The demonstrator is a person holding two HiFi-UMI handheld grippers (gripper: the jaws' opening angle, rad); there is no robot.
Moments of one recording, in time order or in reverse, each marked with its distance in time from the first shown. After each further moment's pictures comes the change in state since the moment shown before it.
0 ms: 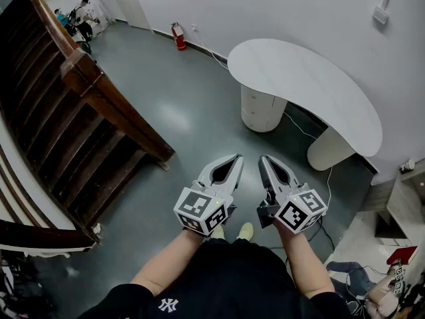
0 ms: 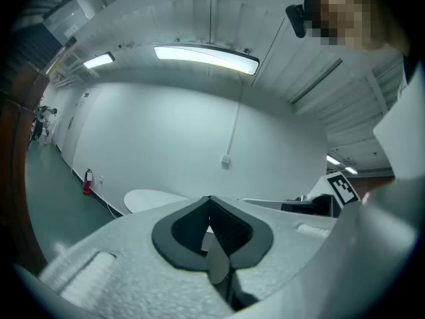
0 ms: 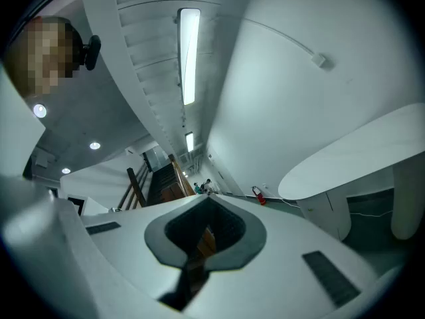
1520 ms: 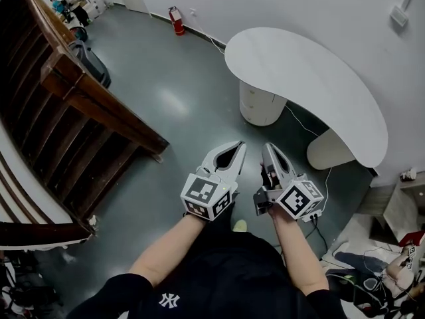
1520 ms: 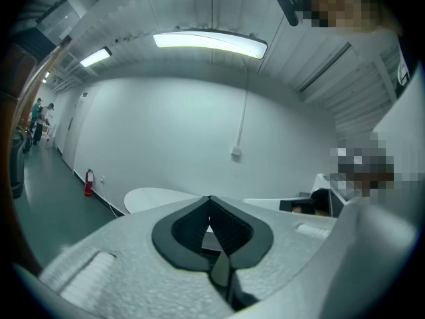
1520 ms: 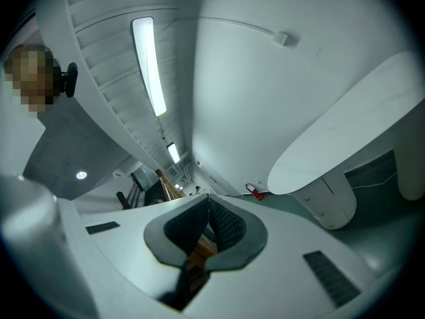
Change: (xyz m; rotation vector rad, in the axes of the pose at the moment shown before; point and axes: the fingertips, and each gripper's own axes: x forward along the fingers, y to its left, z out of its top) left arm 0.201 0.090 -0.032 0.029 0.050 0.051; right arm 0.111 -0.199 0.037 0.252 -0.047 -0.039
